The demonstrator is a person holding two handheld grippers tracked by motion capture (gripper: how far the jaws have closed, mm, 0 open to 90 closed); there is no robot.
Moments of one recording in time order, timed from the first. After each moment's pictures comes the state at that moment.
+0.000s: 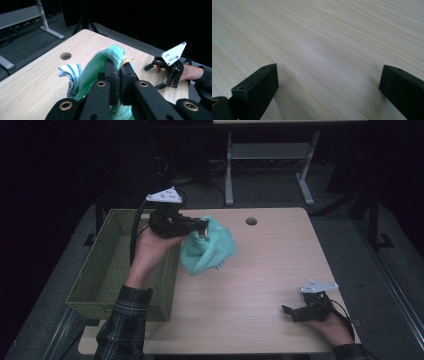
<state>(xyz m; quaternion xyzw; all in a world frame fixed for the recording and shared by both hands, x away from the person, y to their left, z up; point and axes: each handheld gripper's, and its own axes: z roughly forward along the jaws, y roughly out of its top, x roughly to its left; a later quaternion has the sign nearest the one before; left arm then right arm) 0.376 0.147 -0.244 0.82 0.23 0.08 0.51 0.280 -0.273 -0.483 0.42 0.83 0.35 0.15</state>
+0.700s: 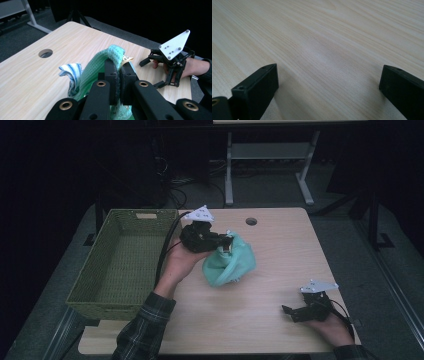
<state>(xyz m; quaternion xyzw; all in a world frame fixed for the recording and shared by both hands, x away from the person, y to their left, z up) 0.373 0.087 -0.293 0.84 0.21 0.07 0.50 0.280 -0.273 -0.483 0.42 0.82 0.35 0.15</state>
